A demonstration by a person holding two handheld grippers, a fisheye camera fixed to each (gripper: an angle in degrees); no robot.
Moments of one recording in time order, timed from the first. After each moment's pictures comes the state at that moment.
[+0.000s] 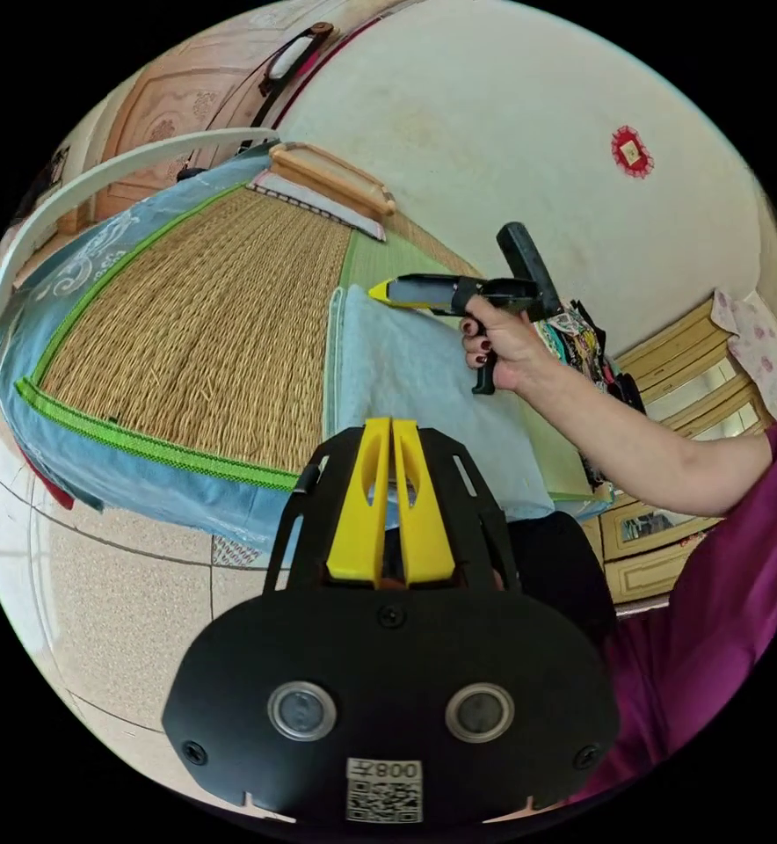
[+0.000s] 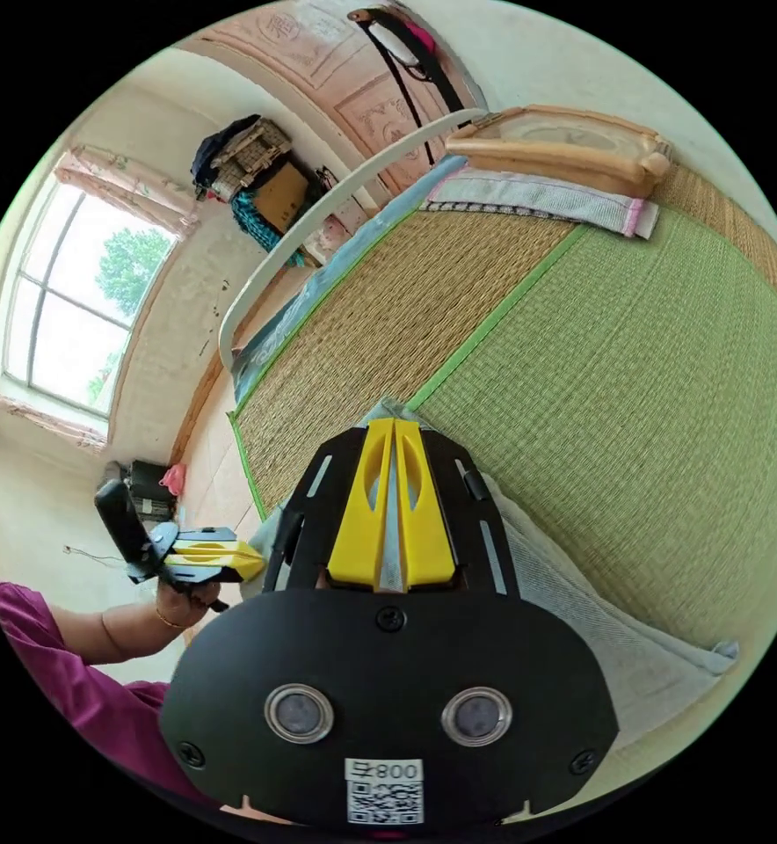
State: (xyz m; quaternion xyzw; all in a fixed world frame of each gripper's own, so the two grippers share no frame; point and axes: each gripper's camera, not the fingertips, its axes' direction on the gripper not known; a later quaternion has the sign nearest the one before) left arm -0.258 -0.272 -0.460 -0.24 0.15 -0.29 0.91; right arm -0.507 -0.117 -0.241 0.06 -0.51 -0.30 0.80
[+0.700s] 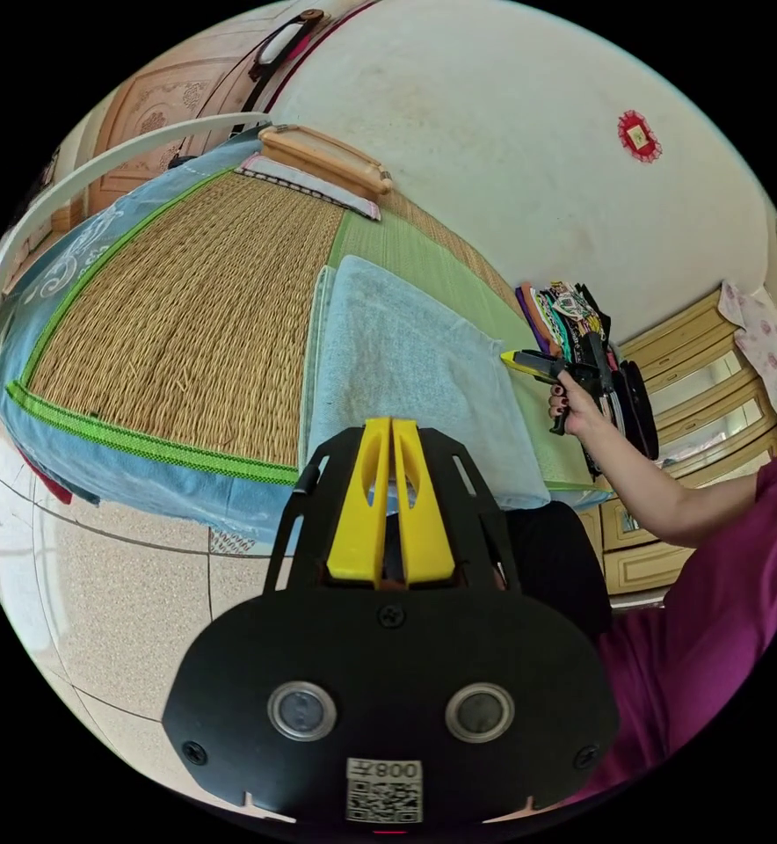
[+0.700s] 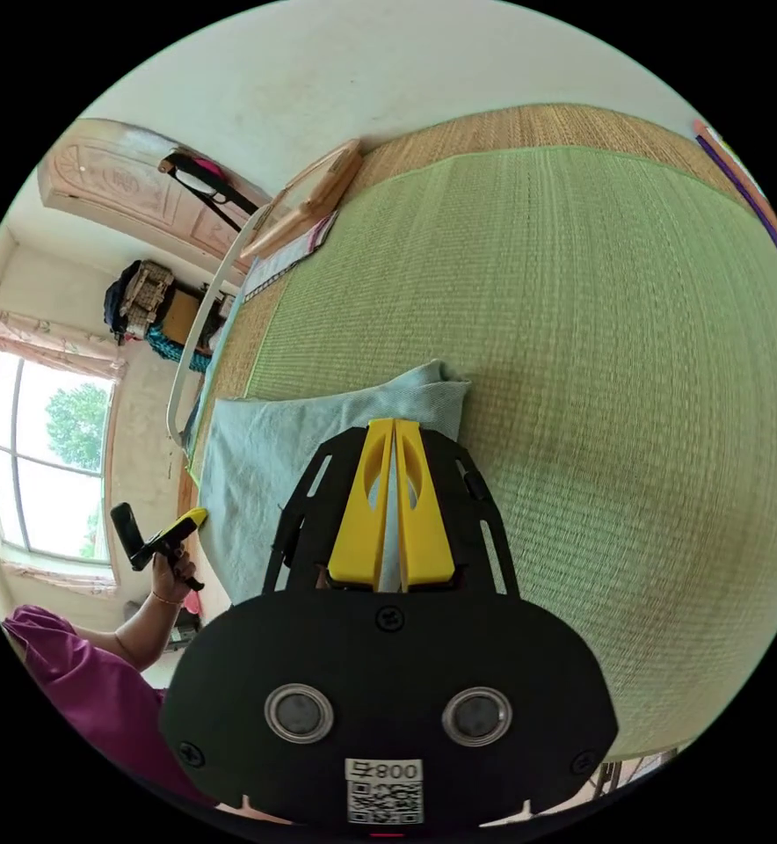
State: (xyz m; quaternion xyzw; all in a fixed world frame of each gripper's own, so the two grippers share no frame) left arm -0.215 -0.293 -0.451 -0.25 0.15 -0.29 0.91; right arm -0.202 -0.042 -0.058 0.06 -0.51 -0.09 0.85
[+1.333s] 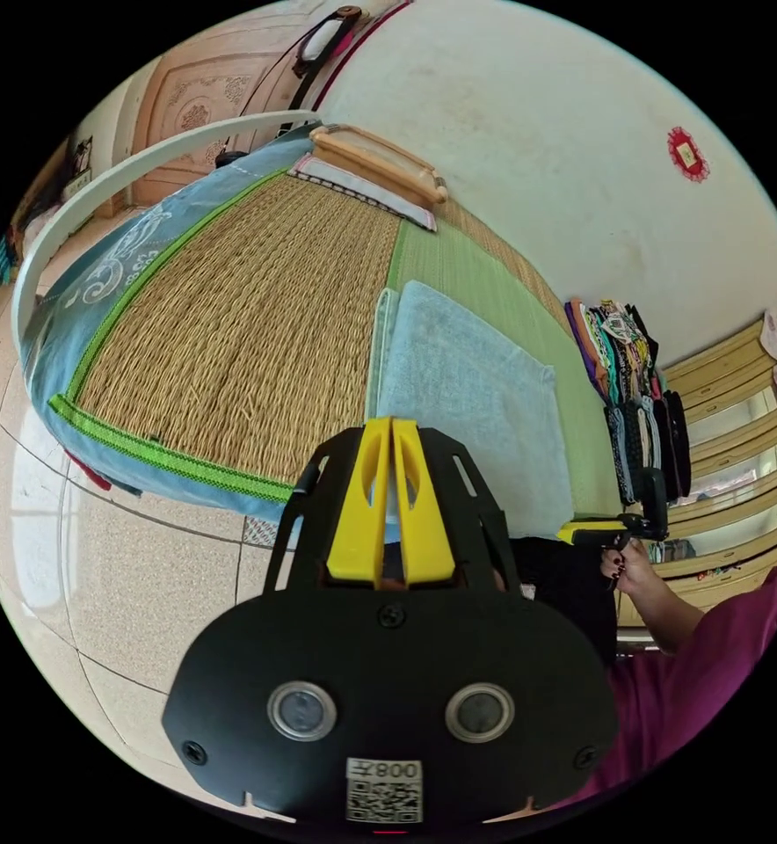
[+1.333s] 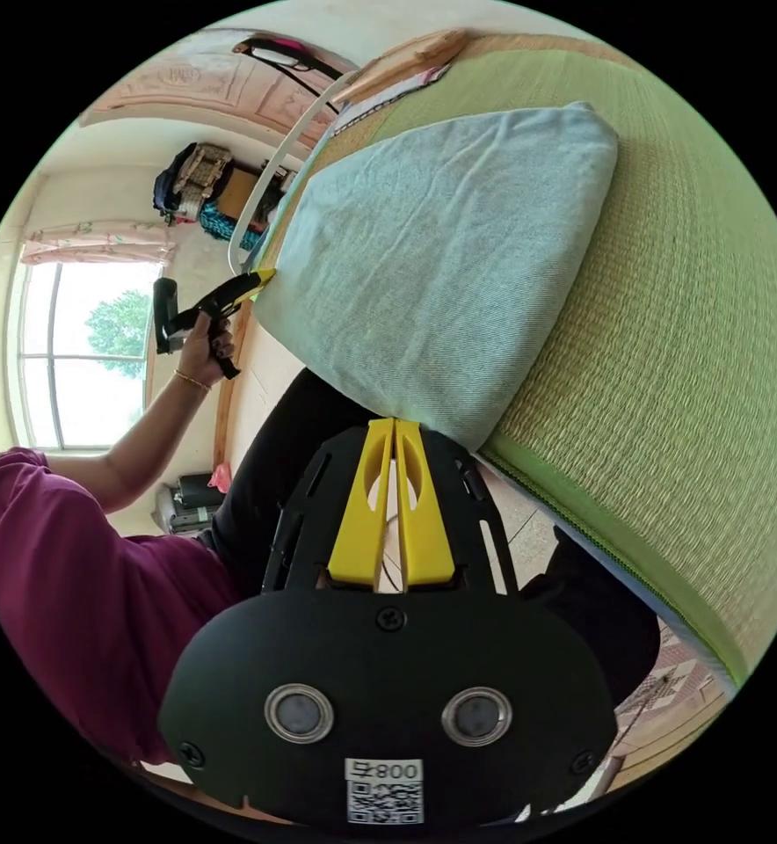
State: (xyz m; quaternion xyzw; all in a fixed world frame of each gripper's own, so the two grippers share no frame) left arm -0.220 -0.302 -0.416 -0.28 0.06 -0.32 0.90; right arm -0.316 0.133 -0.078 -0.07 -0.66 -0.17 0.73
